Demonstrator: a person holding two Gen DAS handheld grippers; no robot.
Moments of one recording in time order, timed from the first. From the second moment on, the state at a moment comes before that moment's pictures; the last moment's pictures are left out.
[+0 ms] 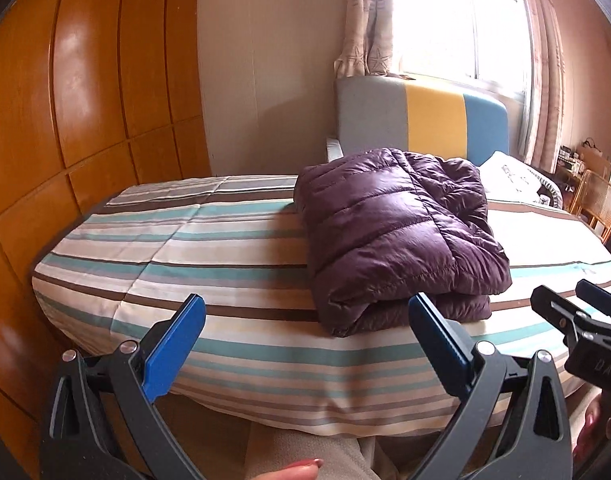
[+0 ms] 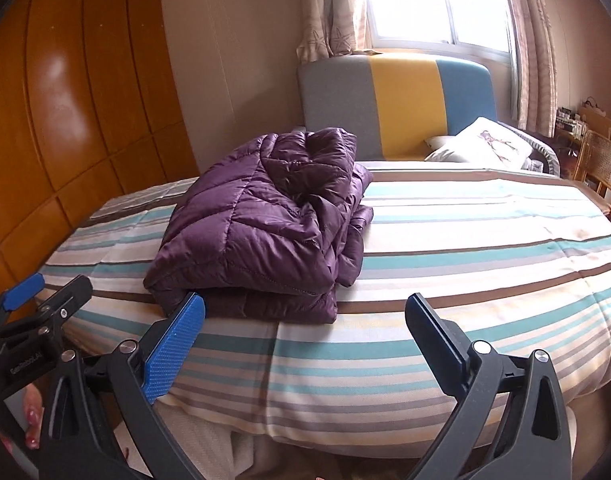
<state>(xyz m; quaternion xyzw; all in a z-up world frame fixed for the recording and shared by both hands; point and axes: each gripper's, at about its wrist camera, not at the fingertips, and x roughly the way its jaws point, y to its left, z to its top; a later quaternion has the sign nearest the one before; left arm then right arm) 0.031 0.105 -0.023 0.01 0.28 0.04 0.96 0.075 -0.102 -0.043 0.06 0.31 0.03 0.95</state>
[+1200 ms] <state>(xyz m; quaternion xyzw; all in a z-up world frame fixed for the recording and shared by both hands) 0.032 0.105 -0.028 0.00 0.29 0.03 0.96 0.075 -0.097 -0.042 0.06 0.32 0.04 0.95</state>
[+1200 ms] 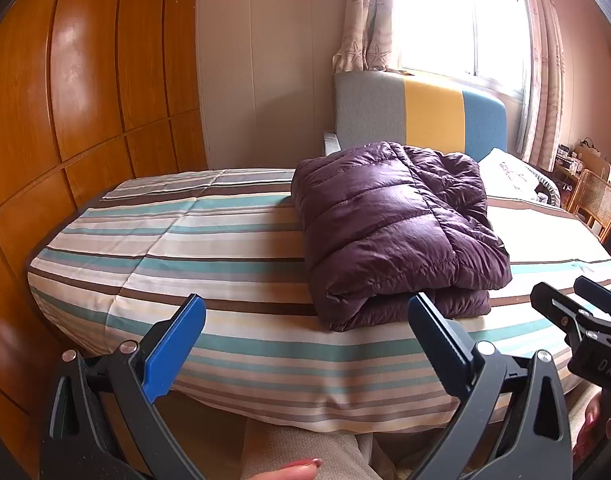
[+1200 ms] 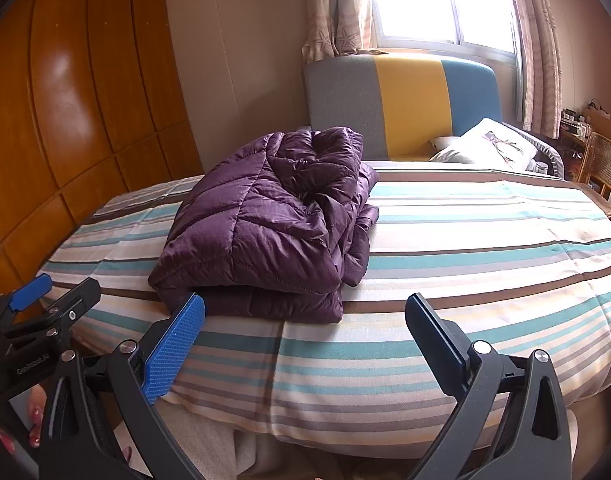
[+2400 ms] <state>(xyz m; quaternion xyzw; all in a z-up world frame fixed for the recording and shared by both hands) 0.035 0.105 -0.031 0.00 0.30 0.03 0.95 0.075 -0.097 -0.041 0.06 0.31 0.03 0.95</state>
